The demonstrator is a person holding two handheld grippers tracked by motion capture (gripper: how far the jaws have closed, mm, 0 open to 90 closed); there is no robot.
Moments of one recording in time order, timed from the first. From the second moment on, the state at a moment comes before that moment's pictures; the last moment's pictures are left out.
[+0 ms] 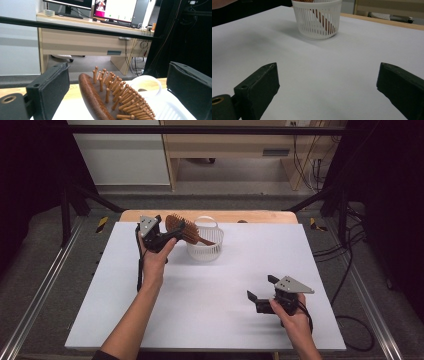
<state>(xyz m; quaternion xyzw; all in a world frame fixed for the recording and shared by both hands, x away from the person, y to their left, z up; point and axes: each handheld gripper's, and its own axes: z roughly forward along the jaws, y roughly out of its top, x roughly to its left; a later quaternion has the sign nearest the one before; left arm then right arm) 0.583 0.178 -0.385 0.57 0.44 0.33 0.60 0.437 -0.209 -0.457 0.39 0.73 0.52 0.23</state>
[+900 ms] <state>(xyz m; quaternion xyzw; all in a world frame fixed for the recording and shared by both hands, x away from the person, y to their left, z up) 0.546 0.191 -0.373 0.59 0.42 0.34 0.60 0.437 -0.207 -0.456 0.38 0.73 0.52 0.23</state>
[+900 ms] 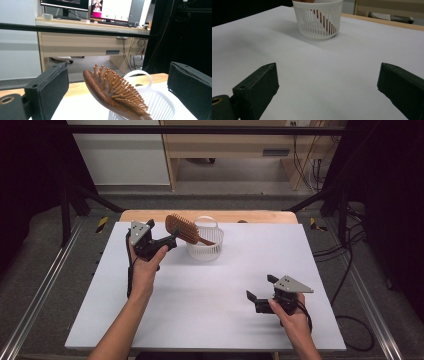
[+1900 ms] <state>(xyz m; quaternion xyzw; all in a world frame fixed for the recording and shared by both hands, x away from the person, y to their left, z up) 0.504 0.222 -0.361 0.61 0.41 0.33 0.59 0.438 -0.205 -0.456 0.38 0.73 0.52 0.22</state>
